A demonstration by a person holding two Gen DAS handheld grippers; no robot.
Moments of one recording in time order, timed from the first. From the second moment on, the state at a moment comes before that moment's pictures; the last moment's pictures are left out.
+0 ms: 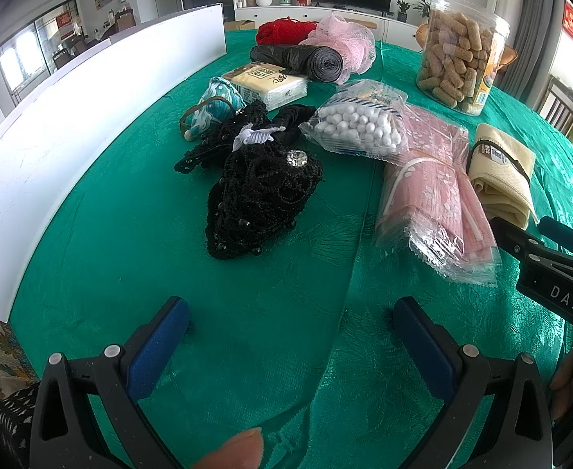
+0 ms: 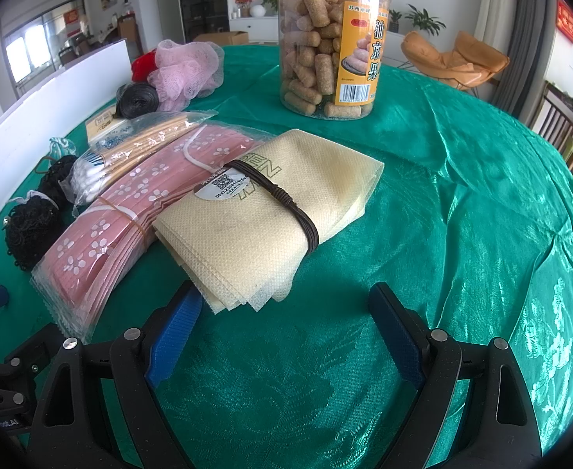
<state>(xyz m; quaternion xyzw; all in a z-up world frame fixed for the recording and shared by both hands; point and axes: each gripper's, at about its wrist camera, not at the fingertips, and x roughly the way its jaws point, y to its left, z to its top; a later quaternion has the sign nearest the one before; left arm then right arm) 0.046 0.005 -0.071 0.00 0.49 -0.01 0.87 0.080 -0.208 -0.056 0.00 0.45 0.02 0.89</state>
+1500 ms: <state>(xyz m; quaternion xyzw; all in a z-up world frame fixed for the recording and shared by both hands) 0.026 0.102 -0.026 -0.23 0.40 -0.01 0.89 0.080 -0.208 -0.056 0.00 0.45 0.02 0.89</state>
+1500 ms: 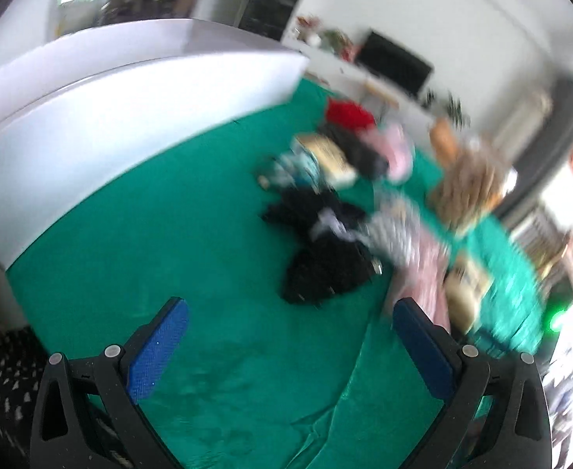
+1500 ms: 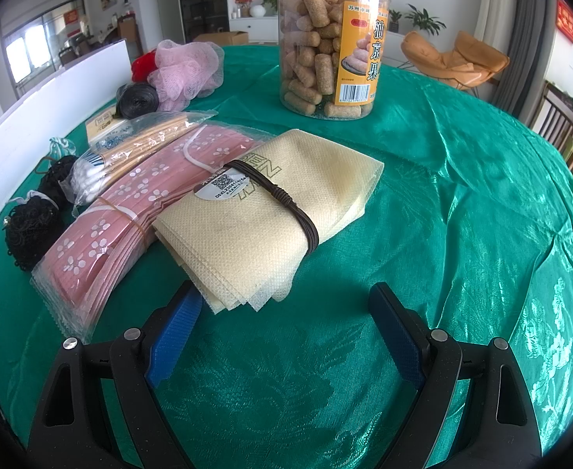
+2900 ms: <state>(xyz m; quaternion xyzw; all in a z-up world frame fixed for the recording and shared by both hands) 0.115 0.046 -0.071 0.03 0.52 -0.06 0.85 0.081 -0.208 -0.056 0.00 0.45 0.02 0.89</state>
